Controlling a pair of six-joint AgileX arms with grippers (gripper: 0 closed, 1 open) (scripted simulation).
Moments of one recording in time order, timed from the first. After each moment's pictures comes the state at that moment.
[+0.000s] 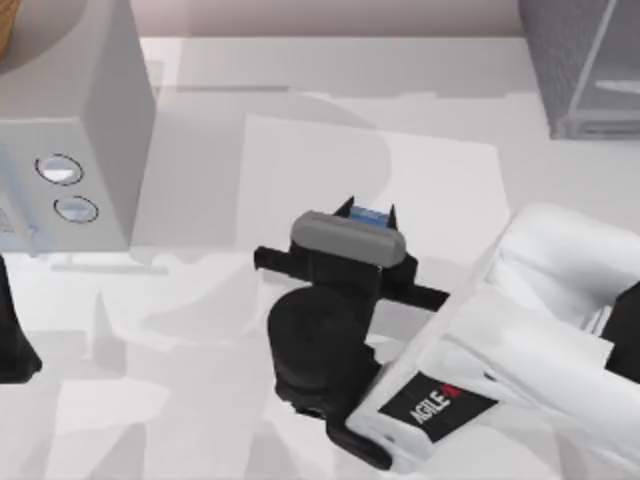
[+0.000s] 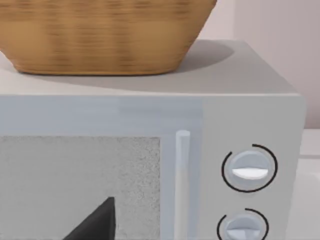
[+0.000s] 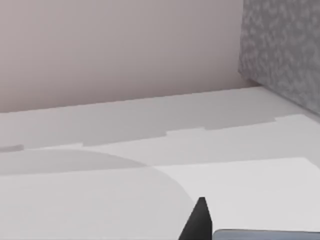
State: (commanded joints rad) left arm 0.00 0.00 0.00 0.00 0.00 0.00; right arm 0.98 2.39 1.07 1.28 1.31 0.04
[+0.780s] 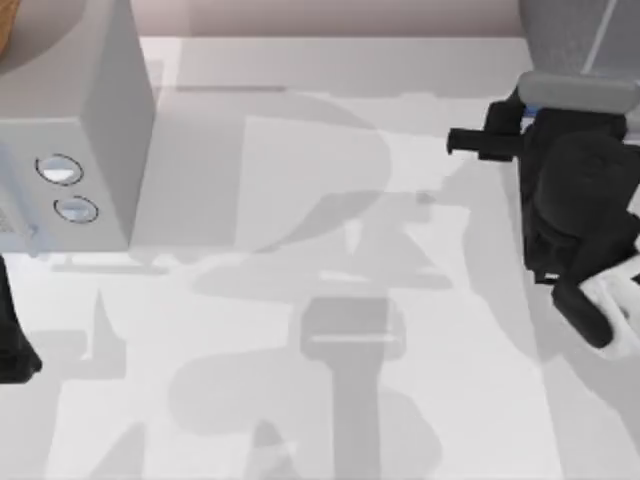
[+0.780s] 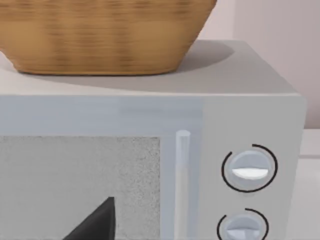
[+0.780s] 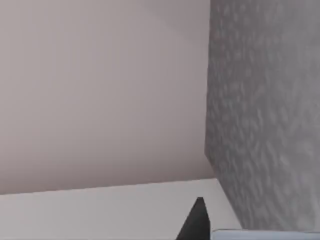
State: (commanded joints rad) left arm 0.00 0.00 0.00 0.00 0.00 0.00; right arm 0.47 1.93 0.72 1.20 0.63 0.03
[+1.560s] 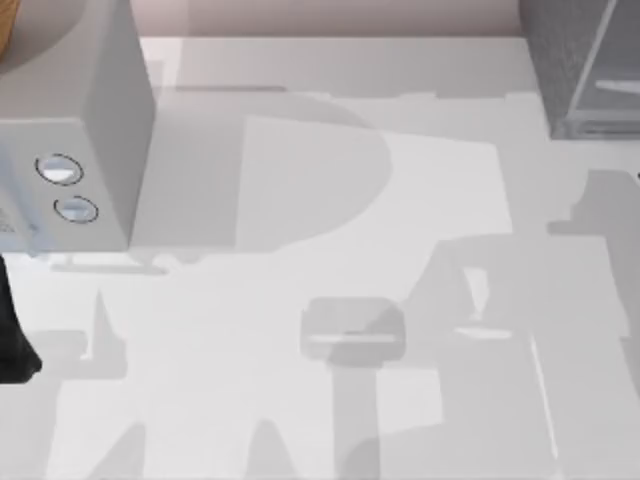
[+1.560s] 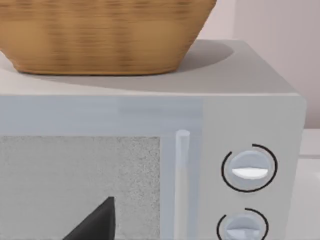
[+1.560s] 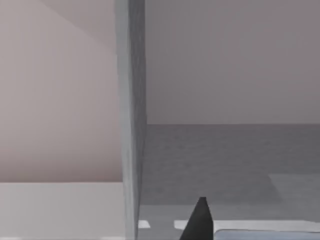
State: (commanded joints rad) left arm 0.00 0.00 0.00 0.00 0.00 0.00; right arm 0.01 1.50 0.39 1.11 0.04 0.02
